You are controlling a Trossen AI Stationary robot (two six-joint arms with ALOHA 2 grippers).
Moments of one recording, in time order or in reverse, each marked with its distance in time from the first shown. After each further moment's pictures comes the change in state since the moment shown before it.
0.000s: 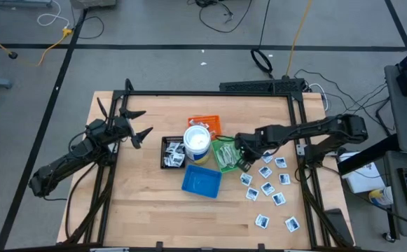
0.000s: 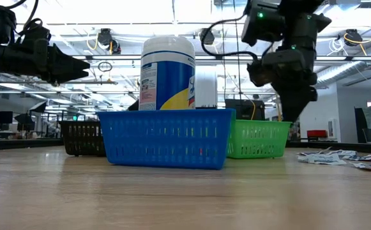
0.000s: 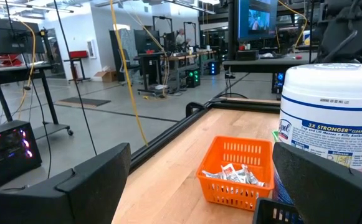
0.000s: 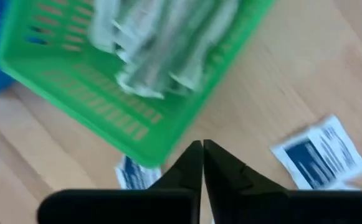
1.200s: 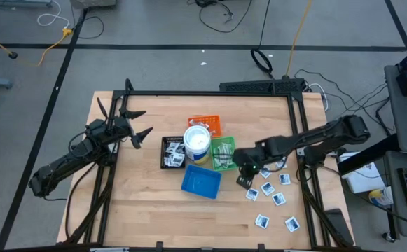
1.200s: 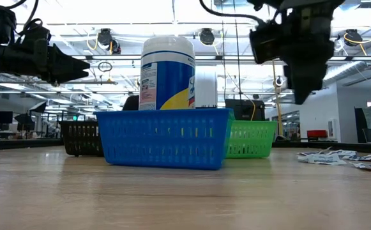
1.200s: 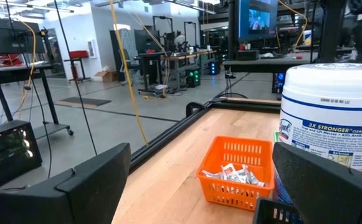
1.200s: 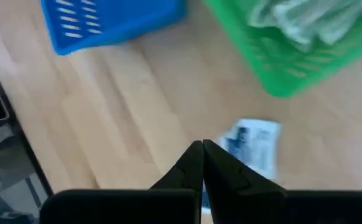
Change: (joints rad) left arm 0.000 0.000 0.000 0.000 0.000 0.000; right arm 0.202 -0.013 0.060 0.065 -0.105 0.047
